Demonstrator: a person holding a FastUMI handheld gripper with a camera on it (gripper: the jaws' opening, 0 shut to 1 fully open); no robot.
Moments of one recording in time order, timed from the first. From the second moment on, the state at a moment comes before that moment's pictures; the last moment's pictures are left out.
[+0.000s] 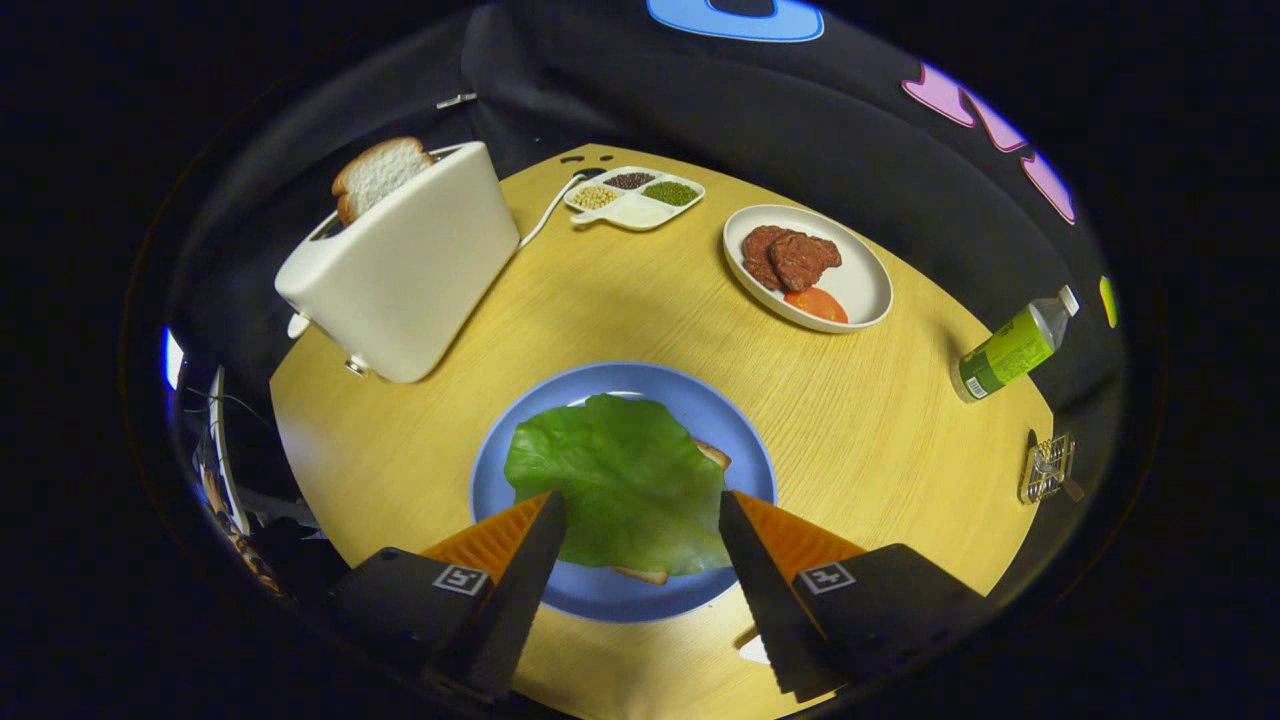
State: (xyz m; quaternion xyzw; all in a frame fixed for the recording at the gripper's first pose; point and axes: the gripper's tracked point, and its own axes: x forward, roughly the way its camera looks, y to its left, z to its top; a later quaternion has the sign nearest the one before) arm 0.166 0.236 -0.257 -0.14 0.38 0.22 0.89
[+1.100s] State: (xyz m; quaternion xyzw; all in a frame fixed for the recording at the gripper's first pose) arm 0.173 0.457 -0.082 -0.11 0.19 0.35 0.91
